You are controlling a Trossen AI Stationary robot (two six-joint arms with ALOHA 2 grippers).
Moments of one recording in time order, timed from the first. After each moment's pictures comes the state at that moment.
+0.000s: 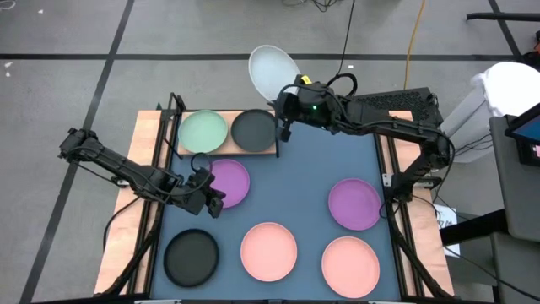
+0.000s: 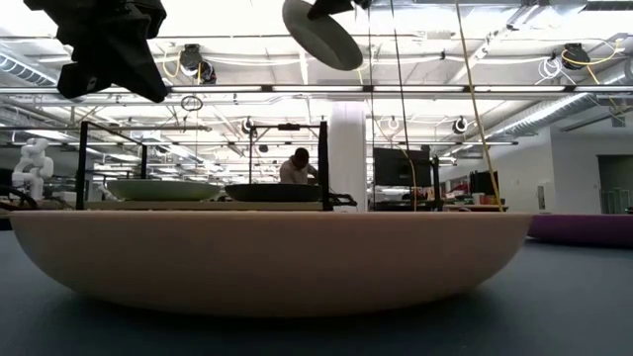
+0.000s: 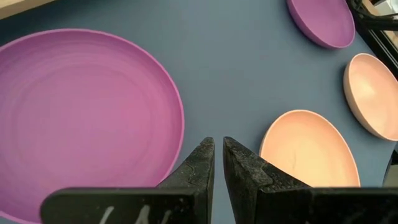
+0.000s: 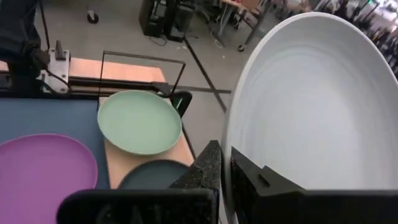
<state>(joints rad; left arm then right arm) -0.42 1.09 0.78 -0.61 -0.45 -1.18 -0.22 1.61 1.70 -0.43 0.31 -0.31</state>
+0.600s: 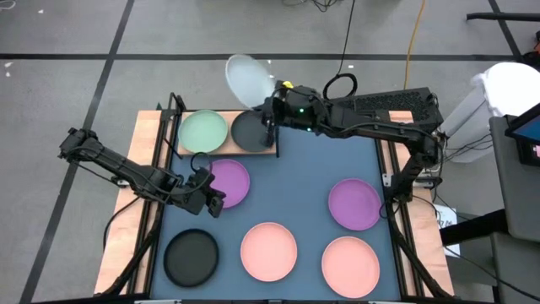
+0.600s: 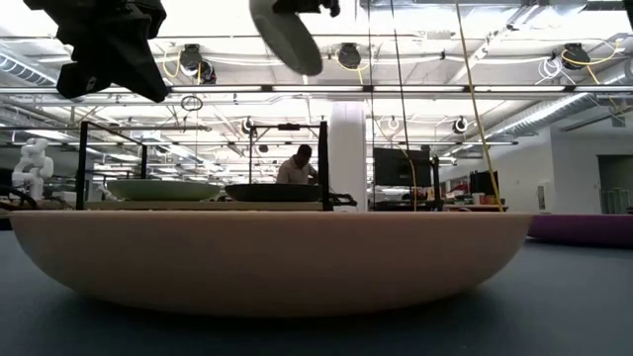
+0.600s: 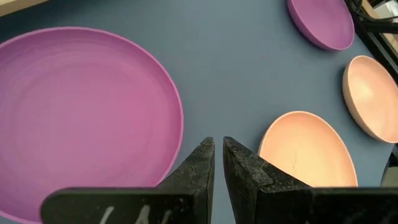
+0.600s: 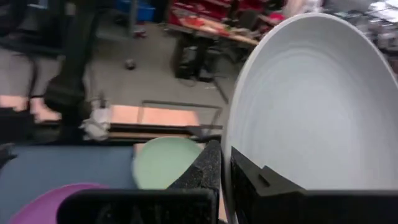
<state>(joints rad) -0.42 1.09 0.78 -0.61 -0.45 -1.20 -0.22 1.72 1.70 -0.20 0.12 -0.26</state>
